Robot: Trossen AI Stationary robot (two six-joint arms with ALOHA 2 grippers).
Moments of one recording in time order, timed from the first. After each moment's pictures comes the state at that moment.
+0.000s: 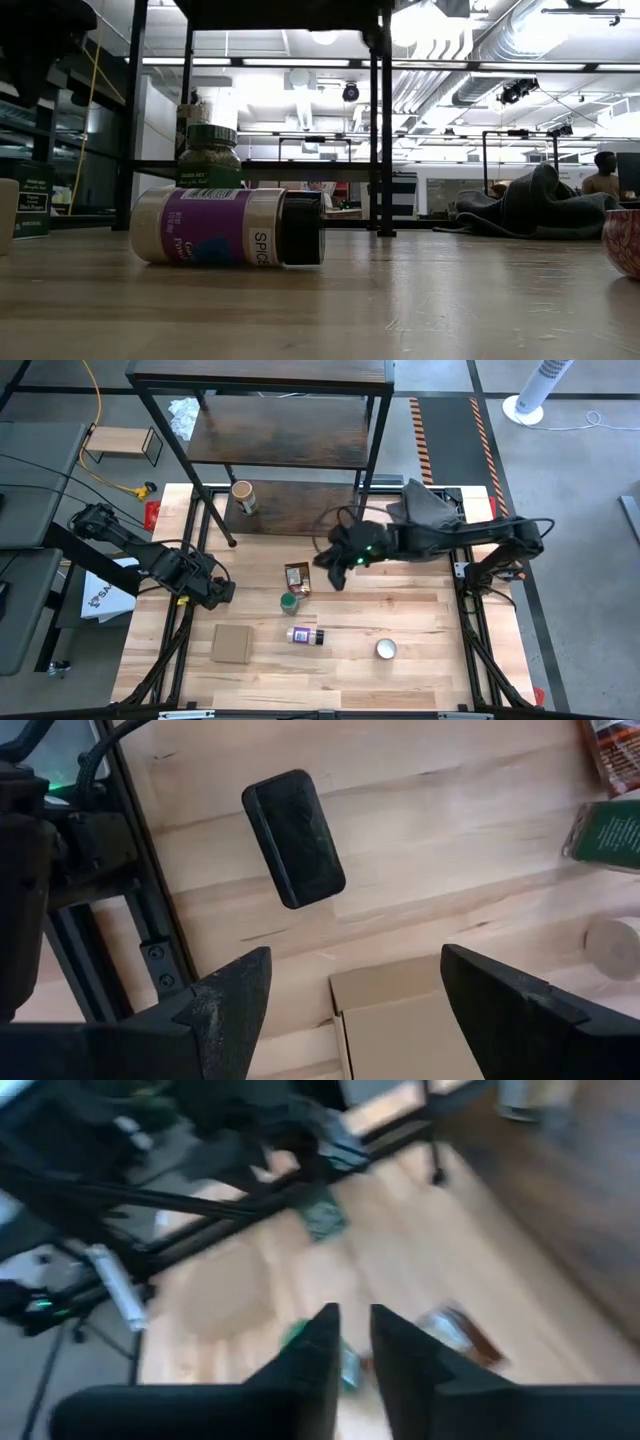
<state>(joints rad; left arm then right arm) -0.52 1.00 0.90 -1.36 -0.14 -1.88 0.03 1.58 1.33 -0.24 0.04 0.45</state>
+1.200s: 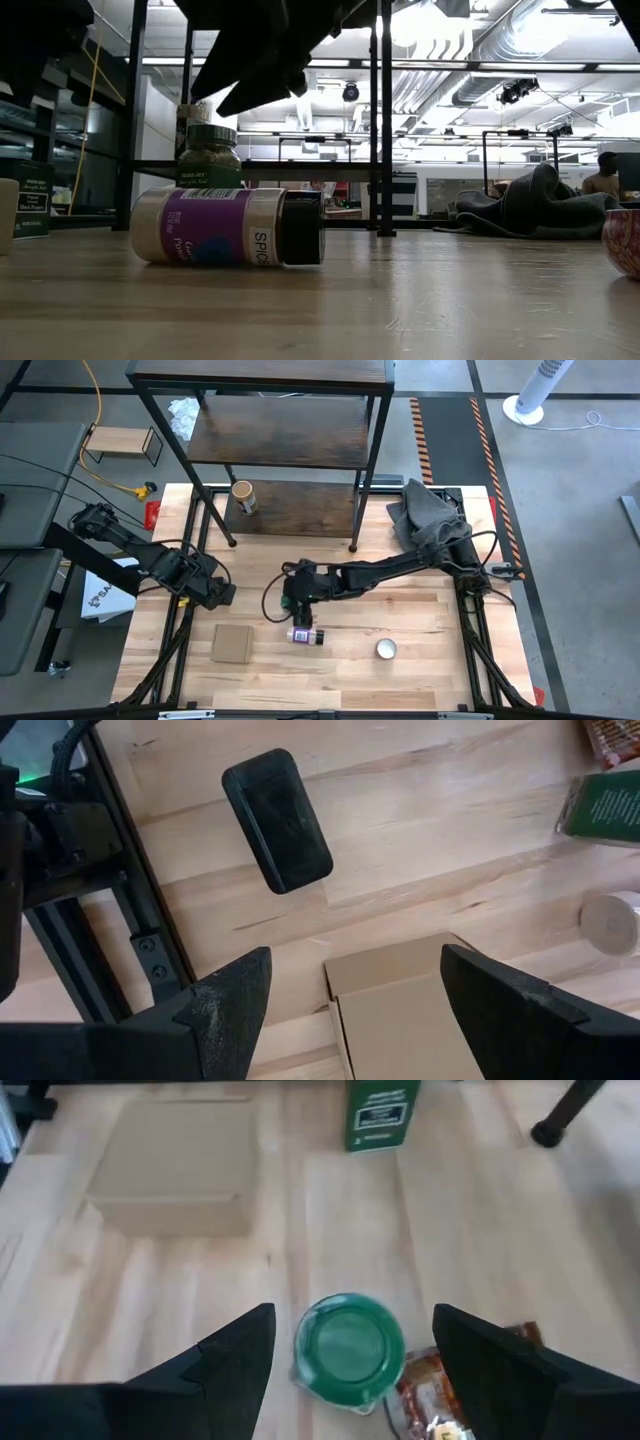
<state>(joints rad) -0.52 1.00 0.90 -1.34 -0.11 -1.85 0.17 2.09 1.71 -0.37 0.16 0.13</state>
